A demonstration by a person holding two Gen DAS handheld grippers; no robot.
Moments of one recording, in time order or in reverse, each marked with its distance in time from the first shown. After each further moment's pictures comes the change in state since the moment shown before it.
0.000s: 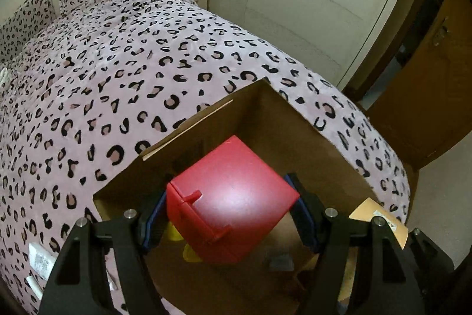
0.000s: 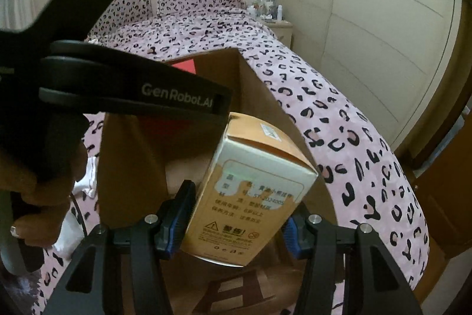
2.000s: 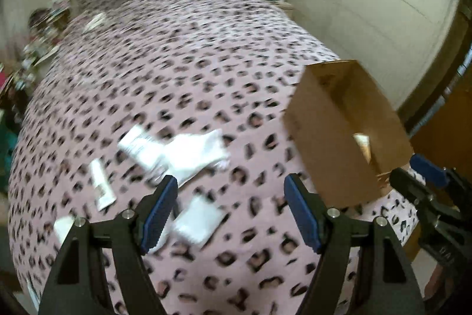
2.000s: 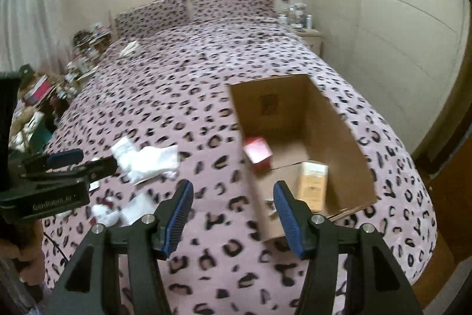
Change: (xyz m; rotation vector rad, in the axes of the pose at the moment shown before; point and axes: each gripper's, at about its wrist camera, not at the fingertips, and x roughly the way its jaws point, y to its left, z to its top) left arm -0.200 0.109 -0.202 -0.315 -0.087 0.252; right arm -0.116 0.083 -0.028 -0.052 -0.022 0.147
